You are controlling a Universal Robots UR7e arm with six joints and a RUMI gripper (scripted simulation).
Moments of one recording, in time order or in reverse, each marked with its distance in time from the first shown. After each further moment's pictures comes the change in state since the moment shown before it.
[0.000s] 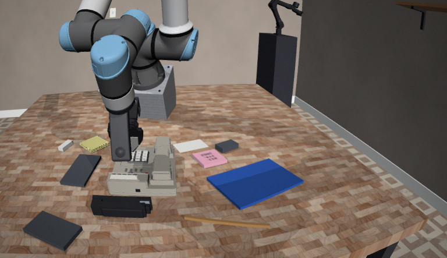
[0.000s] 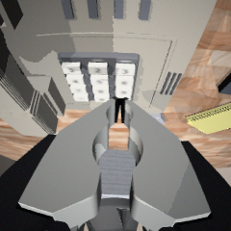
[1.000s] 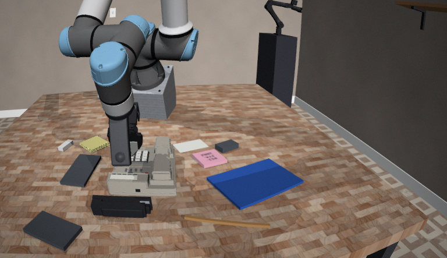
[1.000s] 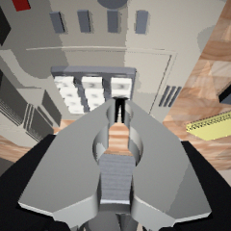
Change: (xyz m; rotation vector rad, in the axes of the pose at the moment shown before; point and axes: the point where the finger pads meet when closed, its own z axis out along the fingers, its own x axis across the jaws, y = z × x) arm 0.002 -0.007 0.011 0.000 0.000 0.000
